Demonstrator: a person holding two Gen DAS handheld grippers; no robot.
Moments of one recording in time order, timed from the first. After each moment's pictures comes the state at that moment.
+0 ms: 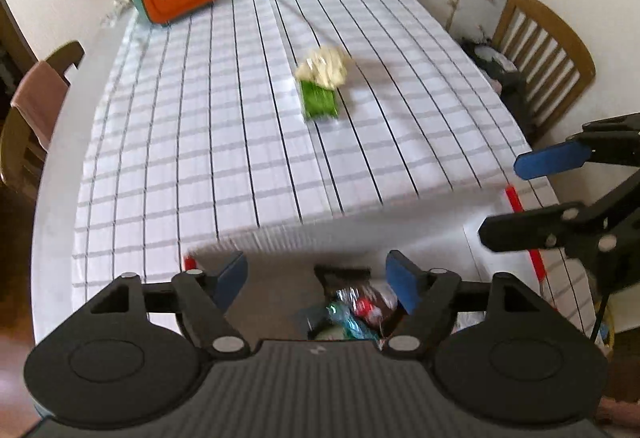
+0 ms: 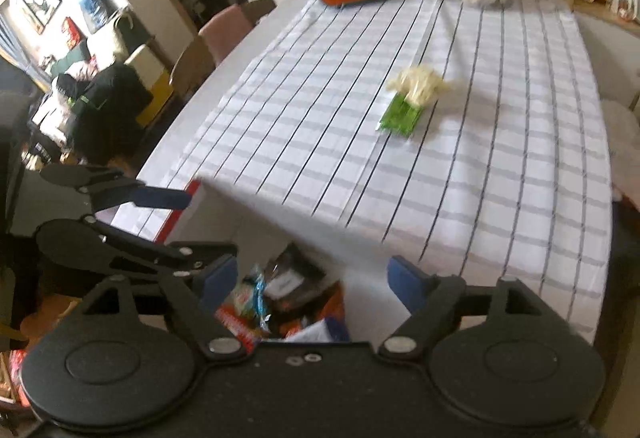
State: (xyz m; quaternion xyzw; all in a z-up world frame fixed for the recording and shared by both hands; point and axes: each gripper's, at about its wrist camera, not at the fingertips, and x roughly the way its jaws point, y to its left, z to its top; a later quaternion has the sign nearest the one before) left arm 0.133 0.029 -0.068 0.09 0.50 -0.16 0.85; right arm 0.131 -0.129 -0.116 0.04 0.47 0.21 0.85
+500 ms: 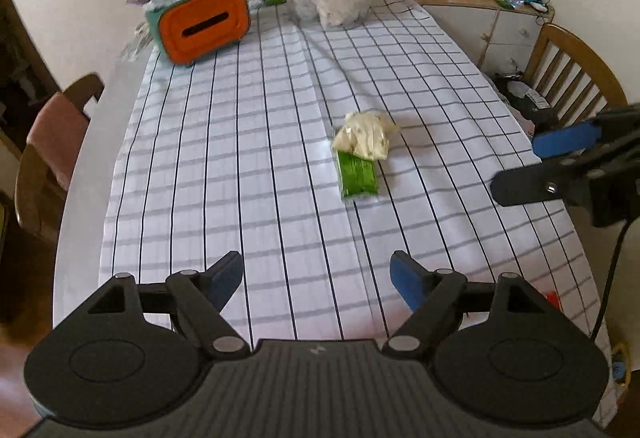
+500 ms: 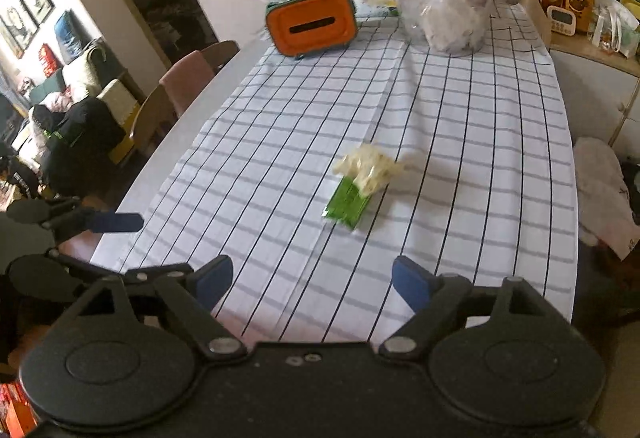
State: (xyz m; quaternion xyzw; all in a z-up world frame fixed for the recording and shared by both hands) left arm 0.213 0.016 -0.055 0.10 0.47 -0.13 0.87; right arm 0.225 -0.158 -0.095 0.04 0.45 0.18 0.88
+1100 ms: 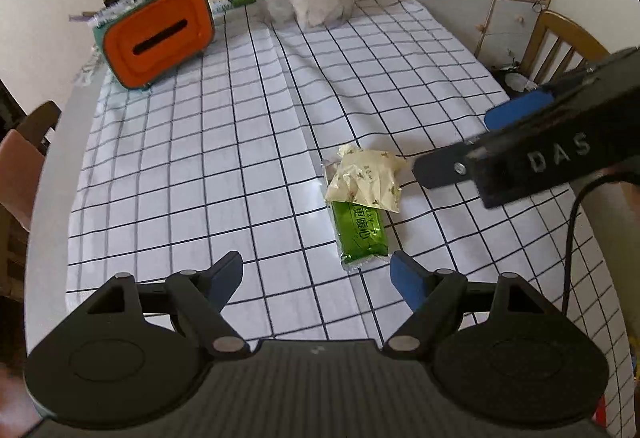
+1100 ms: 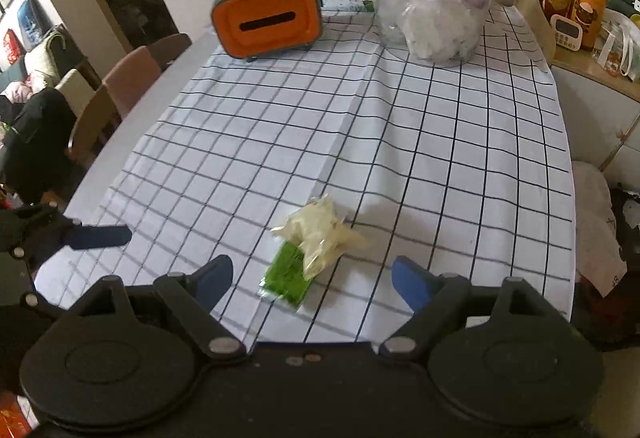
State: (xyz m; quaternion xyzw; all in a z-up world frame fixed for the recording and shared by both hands) left arm 0.306 -0.013 -0.100 0.12 0.48 -0.17 0.85; right arm 0.338 -0.150 -0.125 0.00 0.47 0.14 0.87
